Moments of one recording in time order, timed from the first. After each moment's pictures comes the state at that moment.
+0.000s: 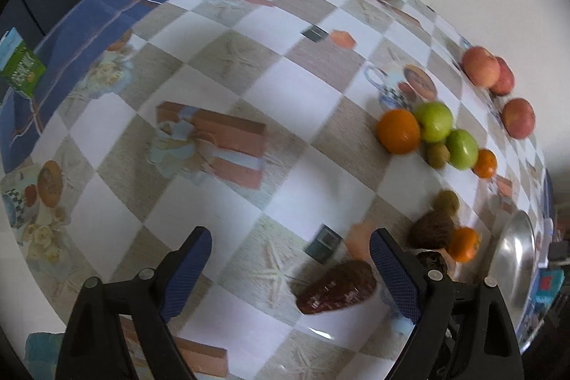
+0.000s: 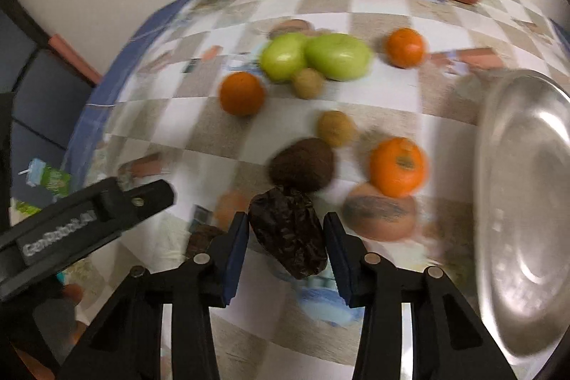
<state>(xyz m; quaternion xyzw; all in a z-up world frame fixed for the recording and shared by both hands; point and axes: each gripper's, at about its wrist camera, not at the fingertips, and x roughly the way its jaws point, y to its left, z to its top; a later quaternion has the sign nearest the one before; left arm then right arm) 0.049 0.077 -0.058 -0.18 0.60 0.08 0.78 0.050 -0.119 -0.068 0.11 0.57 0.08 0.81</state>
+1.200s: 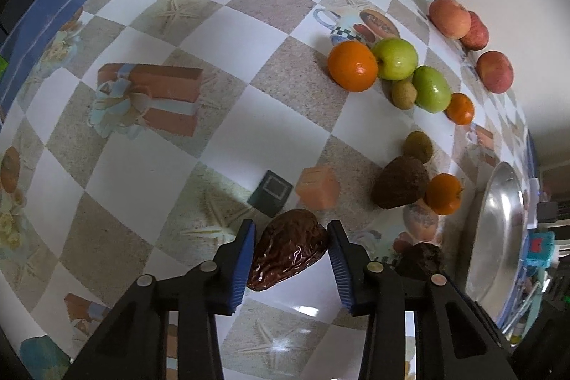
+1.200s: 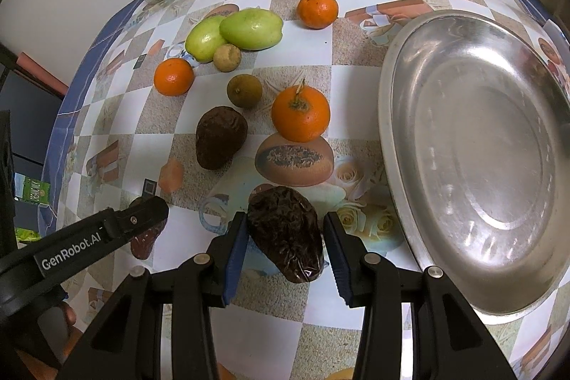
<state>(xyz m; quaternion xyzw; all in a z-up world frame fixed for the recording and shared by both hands) 0.044 0.036 -0.075 -0.18 0.63 0.01 0.75 0.030 -0.153 -0.074 0.13 0.60 0.05 0.79</state>
